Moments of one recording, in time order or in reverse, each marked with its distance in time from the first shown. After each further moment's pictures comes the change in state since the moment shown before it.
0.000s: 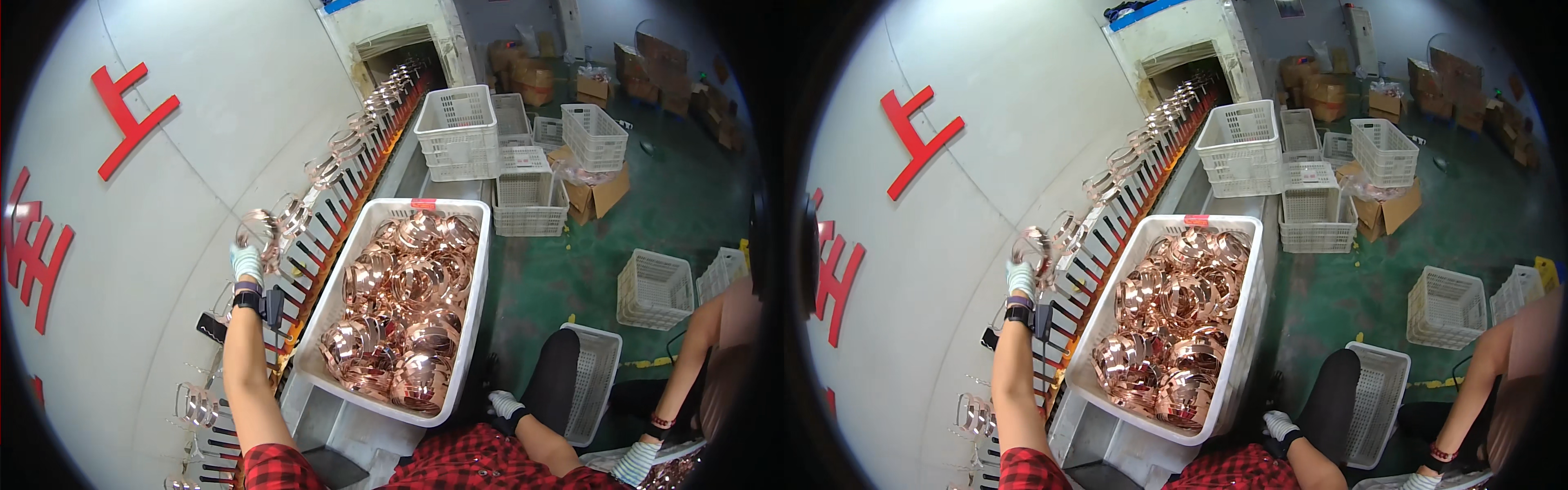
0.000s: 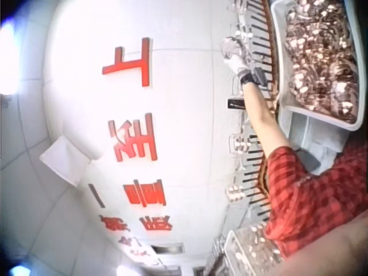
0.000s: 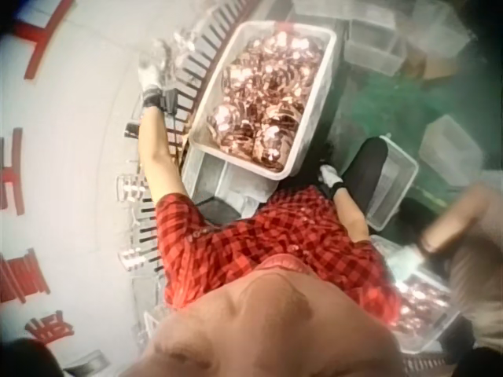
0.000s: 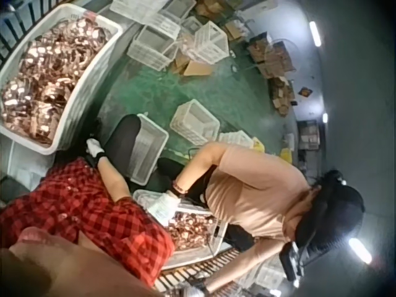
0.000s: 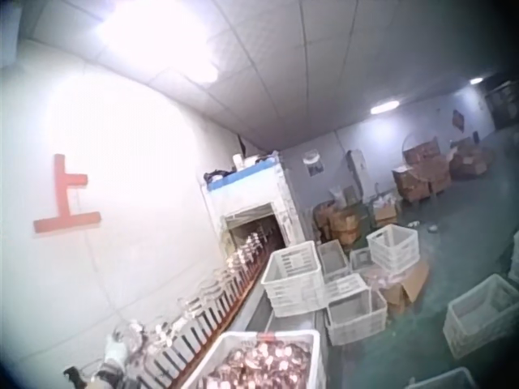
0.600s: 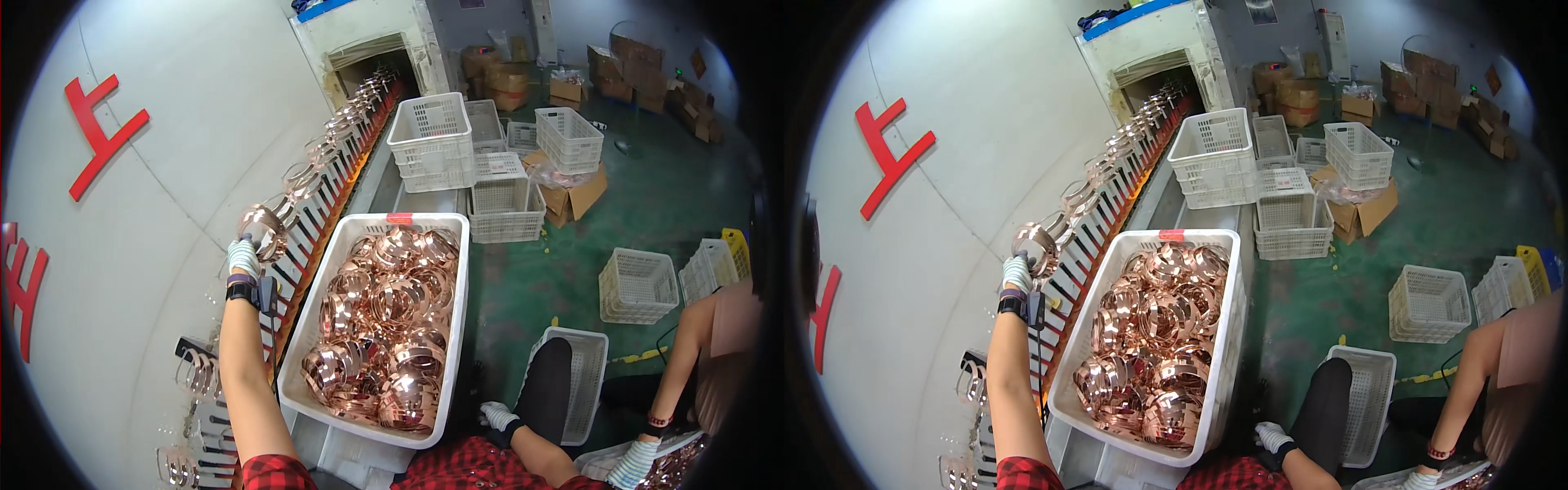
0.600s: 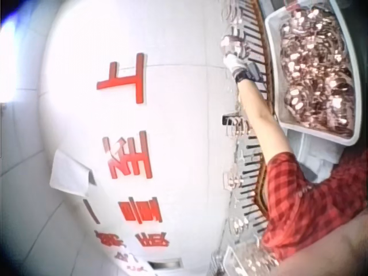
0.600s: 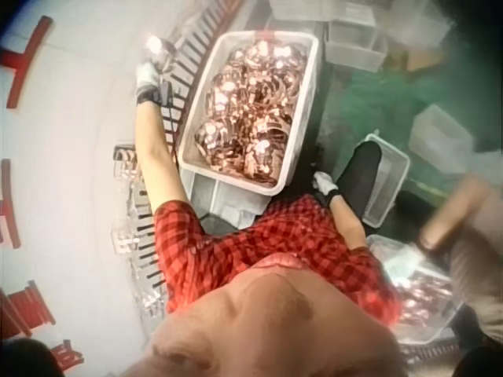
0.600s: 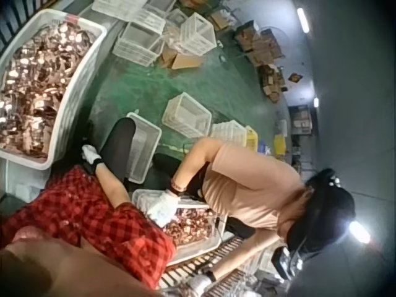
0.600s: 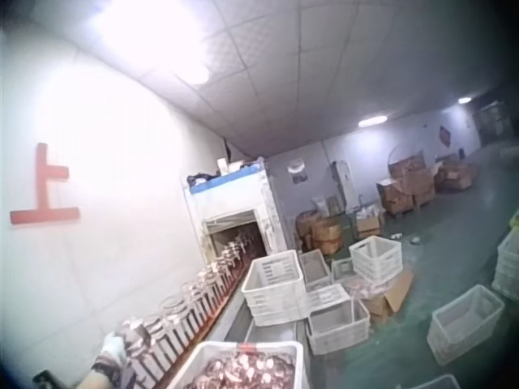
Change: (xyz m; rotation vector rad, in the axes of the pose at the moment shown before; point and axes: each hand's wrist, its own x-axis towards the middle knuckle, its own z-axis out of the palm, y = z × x) left_hand 0.005 0.051 0.017 -0.468 -0.300 -0.292; right_hand -0.011 -0.003 0.009 0.056 -0.023 -0.051
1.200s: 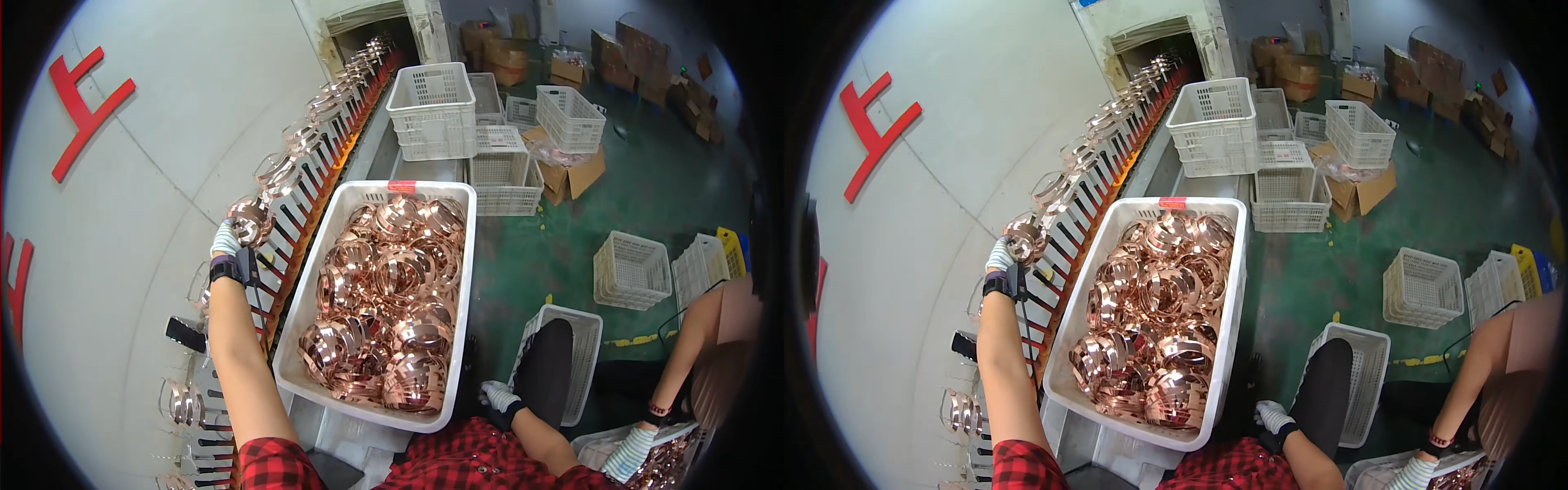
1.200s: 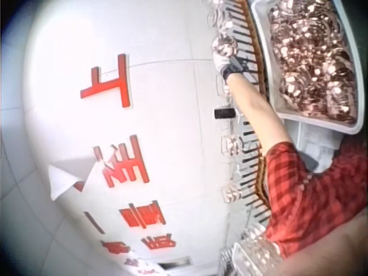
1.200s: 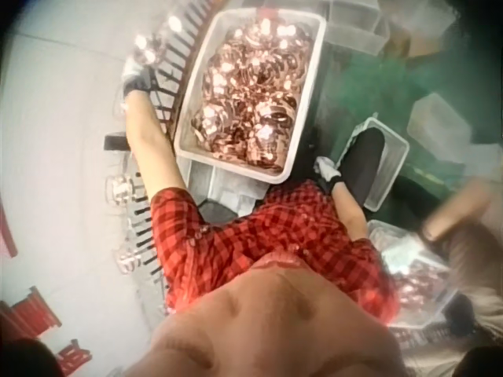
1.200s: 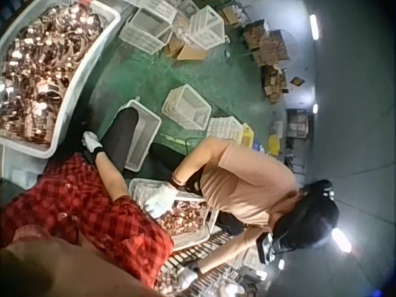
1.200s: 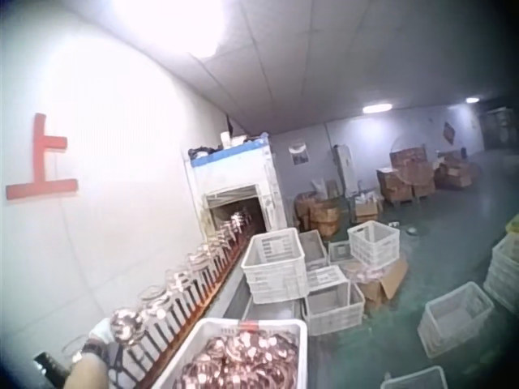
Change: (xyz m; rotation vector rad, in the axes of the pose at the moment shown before) left_hand 0.023 -0.020 -0.015 -0.524 -0.274 -0.511; right_hand -0.002 -0.003 0.002 0.035 0.072 0.012
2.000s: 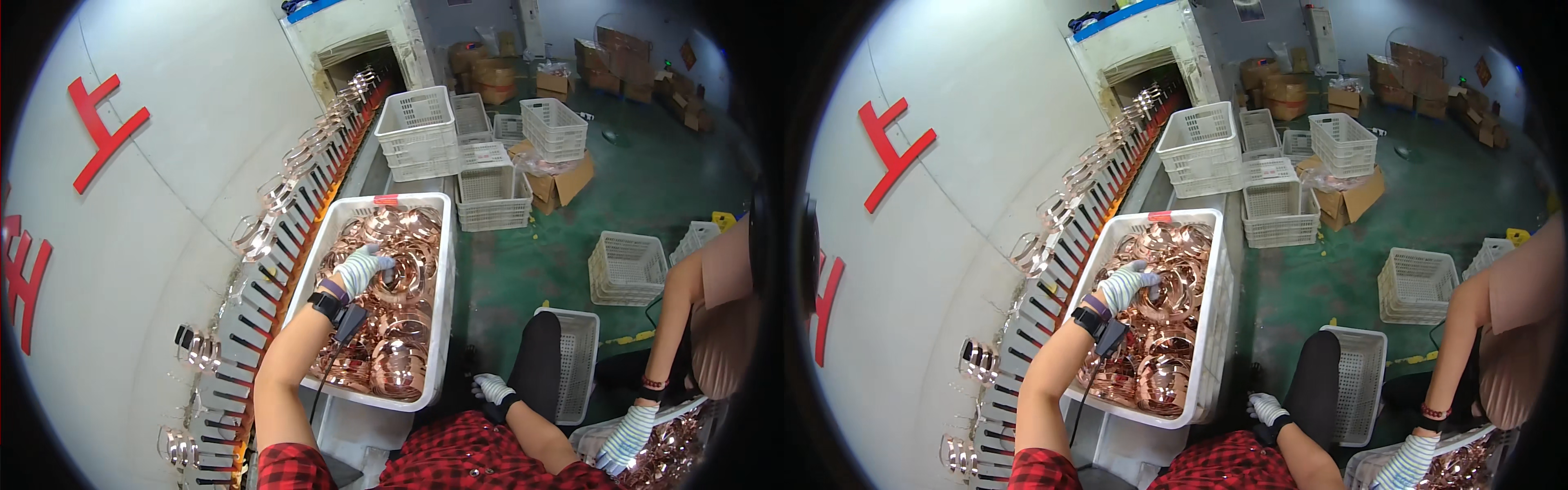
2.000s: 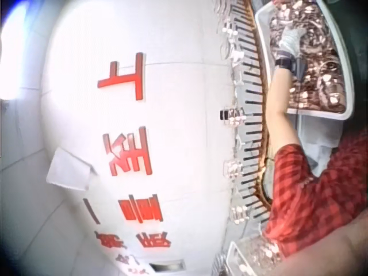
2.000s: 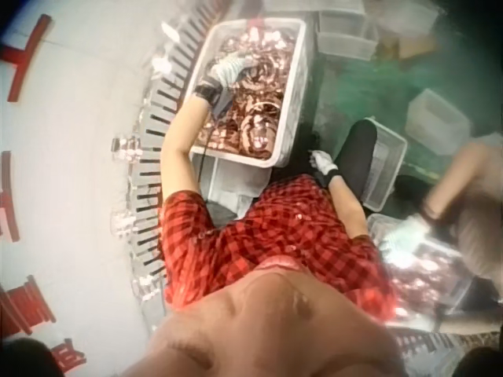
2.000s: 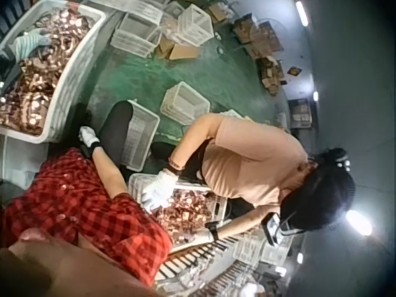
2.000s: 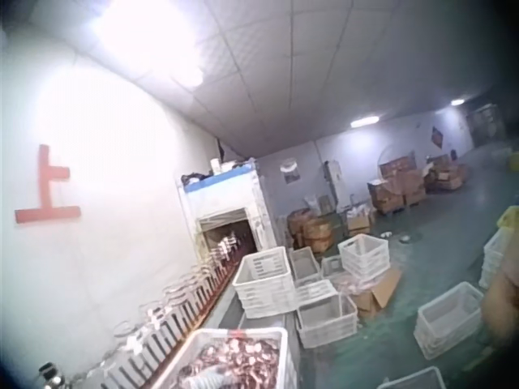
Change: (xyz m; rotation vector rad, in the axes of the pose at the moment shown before) left_hand -0.117 -0.216 0.114 0.965 -0.561 0.108; right_hand -0.019 -0.017 0.006 0.078 -0.112 -0.077
